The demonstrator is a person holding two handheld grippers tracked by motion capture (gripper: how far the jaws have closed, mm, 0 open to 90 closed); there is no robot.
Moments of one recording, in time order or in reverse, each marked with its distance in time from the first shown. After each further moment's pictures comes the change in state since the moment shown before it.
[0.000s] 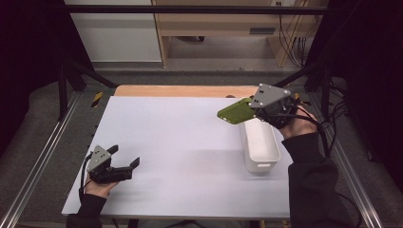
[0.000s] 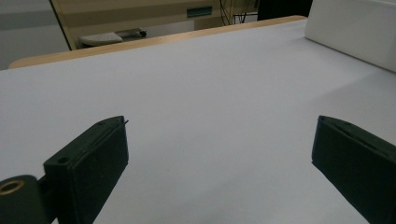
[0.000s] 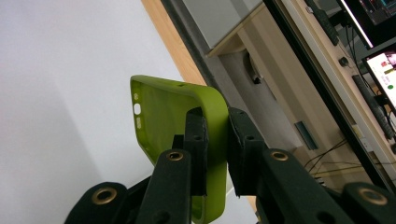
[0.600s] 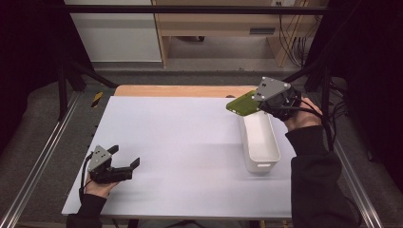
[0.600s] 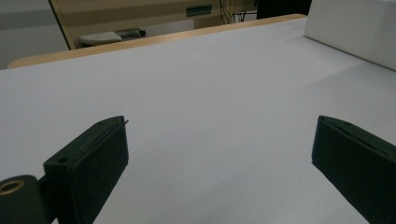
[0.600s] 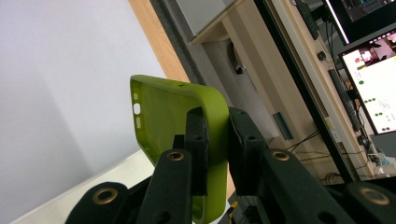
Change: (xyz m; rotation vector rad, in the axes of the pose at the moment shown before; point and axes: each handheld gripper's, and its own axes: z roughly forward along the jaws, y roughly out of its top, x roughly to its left) left arm 0.000 0.000 0.001 0.004 -0.002 0.003; right arm -0.017 -0.001 0.003 0.053 -0.069 -0.056
